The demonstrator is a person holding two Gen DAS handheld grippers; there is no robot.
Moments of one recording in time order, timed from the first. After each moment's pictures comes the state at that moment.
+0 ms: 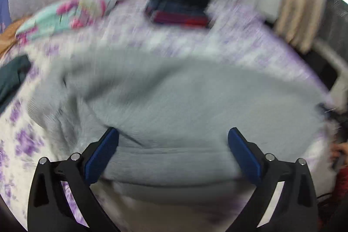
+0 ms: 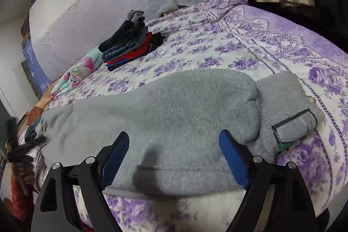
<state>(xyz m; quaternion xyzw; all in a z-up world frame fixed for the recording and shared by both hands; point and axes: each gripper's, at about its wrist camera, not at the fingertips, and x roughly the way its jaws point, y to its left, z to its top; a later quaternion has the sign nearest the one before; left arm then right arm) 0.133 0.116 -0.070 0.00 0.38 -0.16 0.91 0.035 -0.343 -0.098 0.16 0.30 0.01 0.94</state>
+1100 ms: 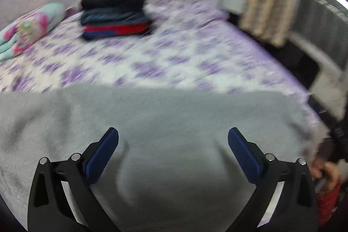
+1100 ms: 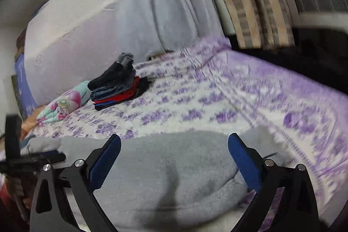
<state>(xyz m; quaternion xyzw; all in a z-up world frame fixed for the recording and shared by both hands) 0.144 -0.048 -0.030 -0.01 0.34 -0.30 0.89 0.022 -0.340 -0.057 0.10 0.17 -0.07 0.98</state>
